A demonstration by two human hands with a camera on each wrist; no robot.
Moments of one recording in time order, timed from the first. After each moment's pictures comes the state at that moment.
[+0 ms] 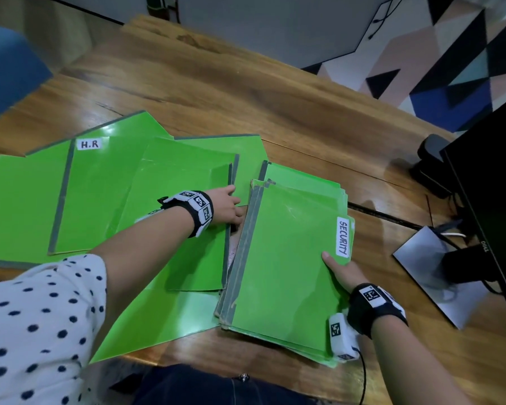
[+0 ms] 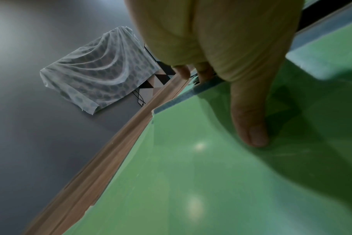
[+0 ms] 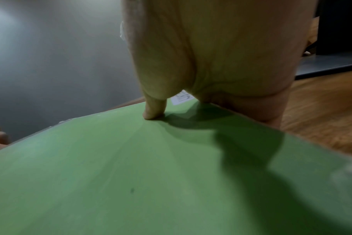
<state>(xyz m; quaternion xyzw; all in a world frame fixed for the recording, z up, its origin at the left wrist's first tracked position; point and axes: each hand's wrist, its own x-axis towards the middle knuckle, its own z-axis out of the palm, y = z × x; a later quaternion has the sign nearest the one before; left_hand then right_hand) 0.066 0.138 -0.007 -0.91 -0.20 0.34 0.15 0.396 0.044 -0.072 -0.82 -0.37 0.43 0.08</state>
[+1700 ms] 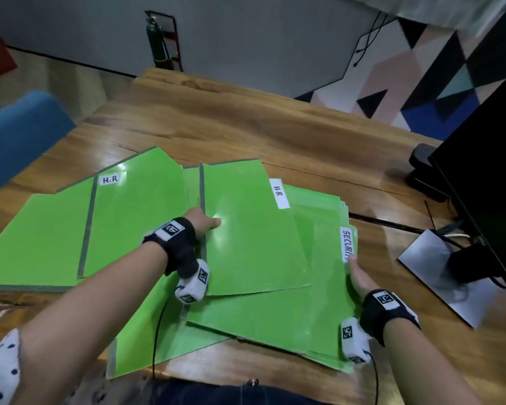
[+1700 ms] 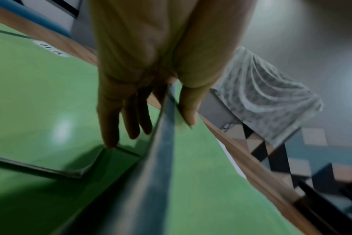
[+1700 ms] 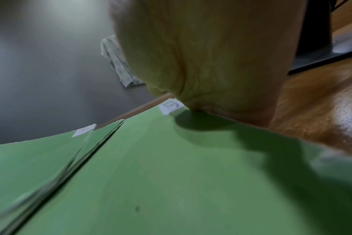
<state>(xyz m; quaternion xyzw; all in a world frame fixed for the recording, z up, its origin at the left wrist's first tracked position) 0.029 0.099 0.022 -0.46 -0.76 -0.10 -0.45 0.390 0.032 -0.051 -0.79 -0.30 0.50 0.17</state>
